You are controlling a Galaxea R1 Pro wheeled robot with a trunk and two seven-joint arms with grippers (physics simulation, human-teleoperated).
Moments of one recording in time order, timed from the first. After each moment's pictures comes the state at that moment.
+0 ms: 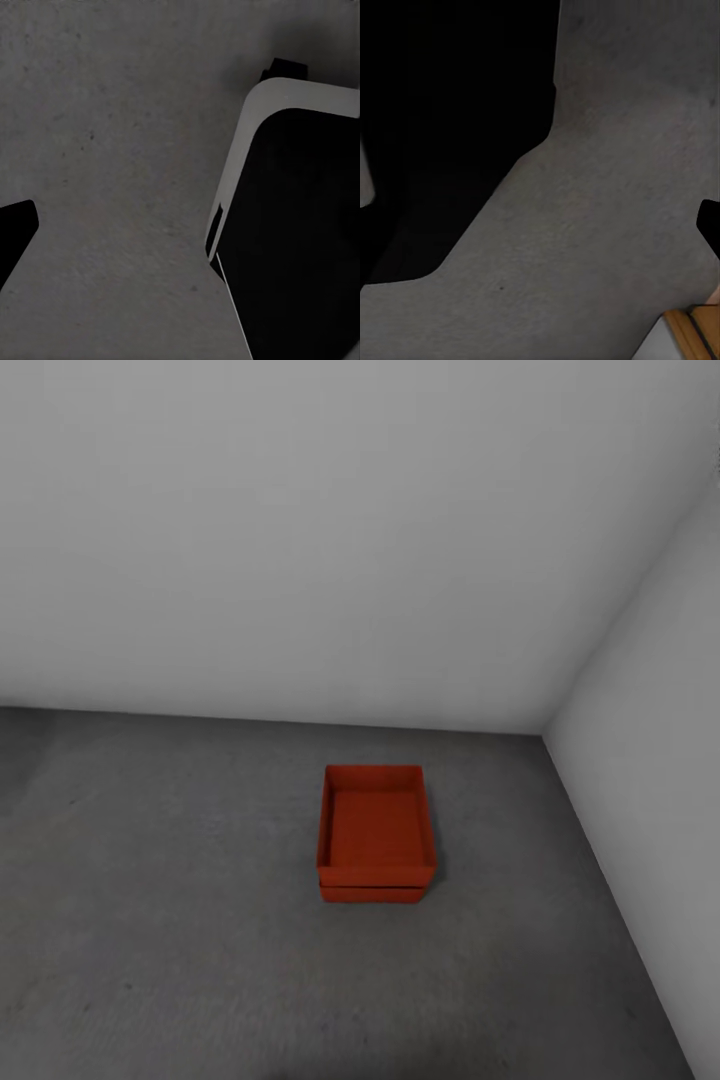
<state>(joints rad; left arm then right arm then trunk) -0.40 0.07 -0.02 0.00 0.23 0.03 0.18 -0.12 0.03 0.08 0.03 0.00 -0.20 -0.16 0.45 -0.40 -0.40</state>
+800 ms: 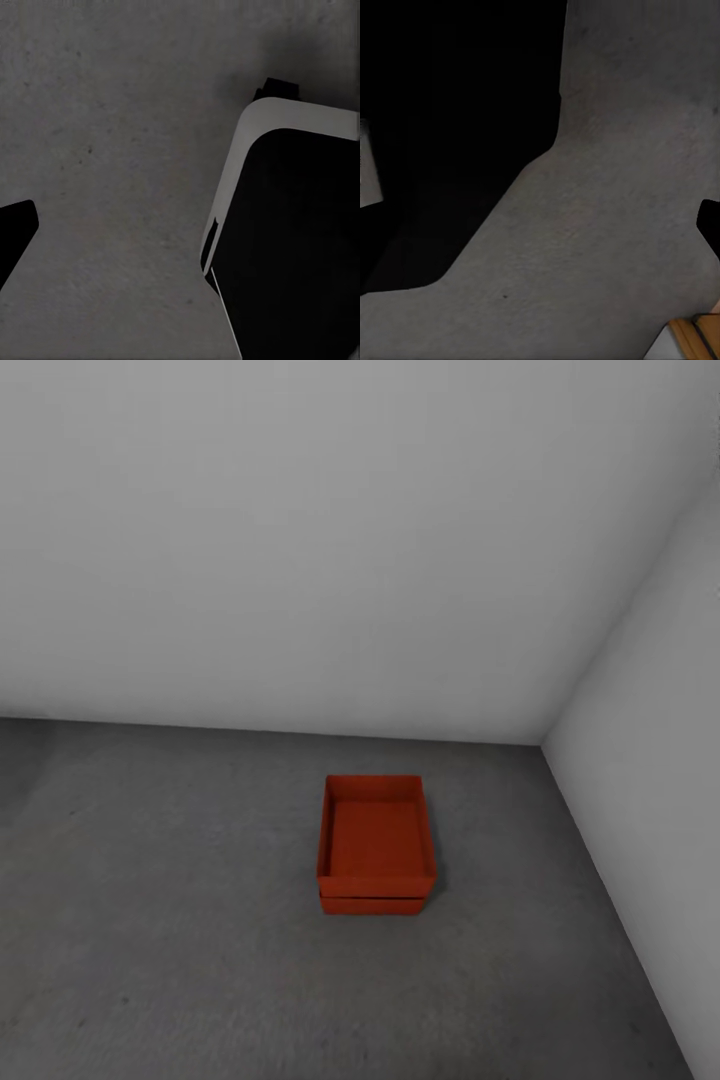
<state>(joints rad) -0.40 0.07 -0.02 0.00 0.23 0.03 0.17 -0.10 0.04 0.08 0.03 0.00 -0.21 -0.16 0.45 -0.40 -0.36</state>
